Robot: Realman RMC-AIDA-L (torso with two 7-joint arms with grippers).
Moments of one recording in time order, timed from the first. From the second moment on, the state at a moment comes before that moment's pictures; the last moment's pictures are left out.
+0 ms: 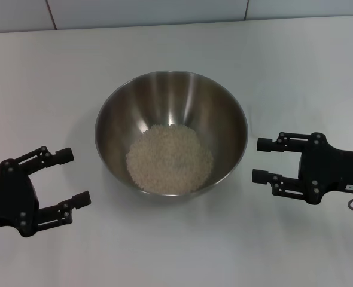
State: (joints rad) left arm -0.33 -1.98 0.60 0.43 1.90 1.85 -0.86; right arm 0.41 1.90 -1.27 -0.27 -1.30 -1.62 0.83
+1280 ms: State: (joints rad) left arm -0.33 -1.98 0.60 0.44 1.90 1.85 -0.87; right arm 0.40 1.90 -1.27 -0.27 -1.30 -1.61 0.84
